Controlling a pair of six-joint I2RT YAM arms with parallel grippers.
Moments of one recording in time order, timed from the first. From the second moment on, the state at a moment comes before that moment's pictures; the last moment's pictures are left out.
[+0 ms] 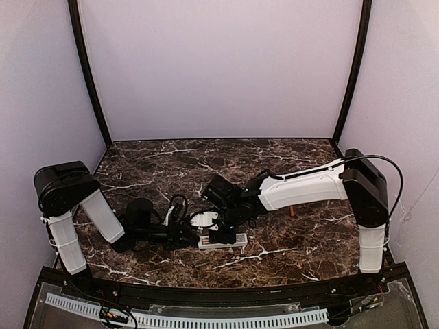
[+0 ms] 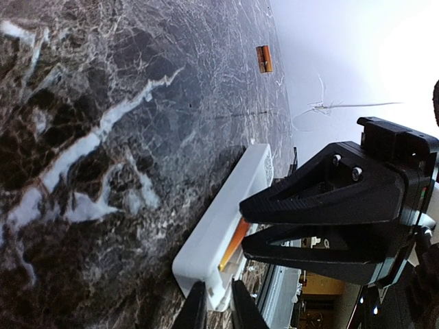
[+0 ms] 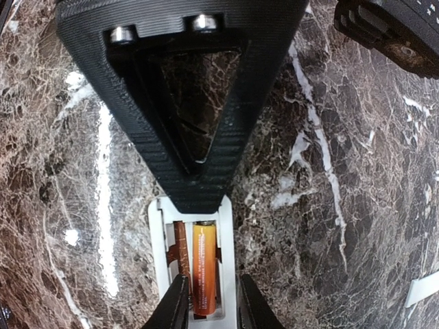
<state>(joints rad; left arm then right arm) -0.71 1.86 0.35 1.03 0.70 -1.03 1.12 2.02 1.41 -0.51 -0.13 -0.48</state>
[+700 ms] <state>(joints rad) -0.70 1.78 0.34 1.01 0.66 -1.01 1.03 1.86 1.27 -0.42 -0.18 -0.44</state>
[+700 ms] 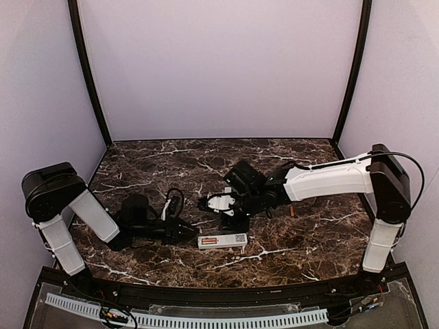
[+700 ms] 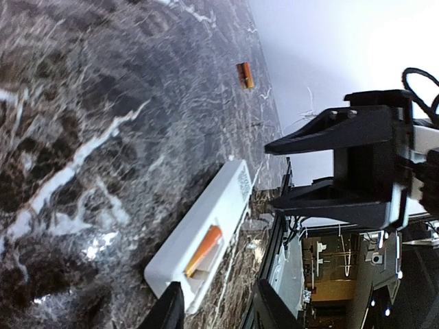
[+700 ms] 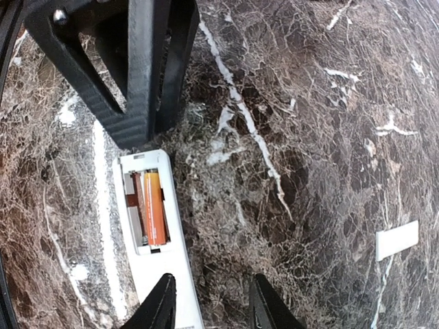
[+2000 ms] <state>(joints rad) -0.99 1.59 0.90 -0.27 0.15 -0.23 0.76 1.77 0.93 -0.20 -0.66 0.00</state>
